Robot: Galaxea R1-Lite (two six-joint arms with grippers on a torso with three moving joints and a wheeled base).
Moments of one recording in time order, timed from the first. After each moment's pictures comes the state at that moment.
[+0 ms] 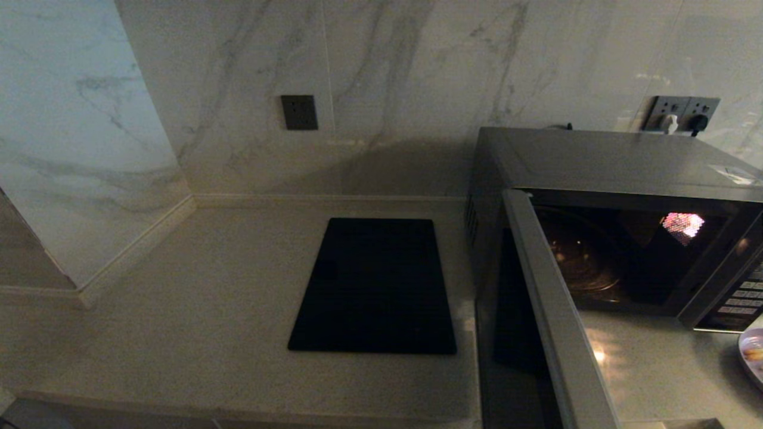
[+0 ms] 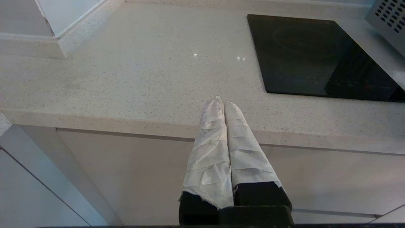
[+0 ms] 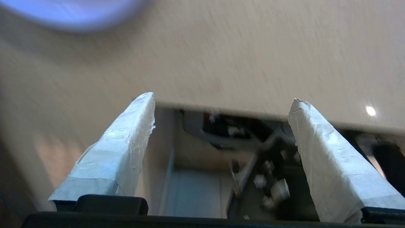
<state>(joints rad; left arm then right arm) 0.00 0.00 0.00 -0.01 0.02 -0.07 -1.03 1.84 -1.28 0.92 0.04 0.53</state>
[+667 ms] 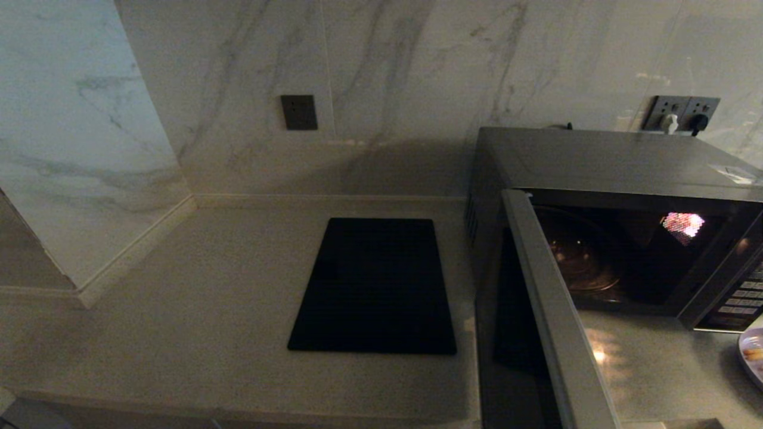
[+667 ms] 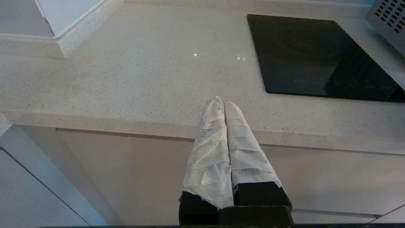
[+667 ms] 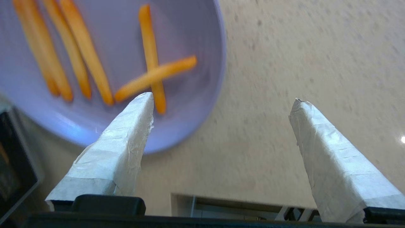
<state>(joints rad) 0.00 0.00 0.00 -0.01 0.02 -0.07 -1.07 2.11 -1.45 0.72 0.04 0.56</state>
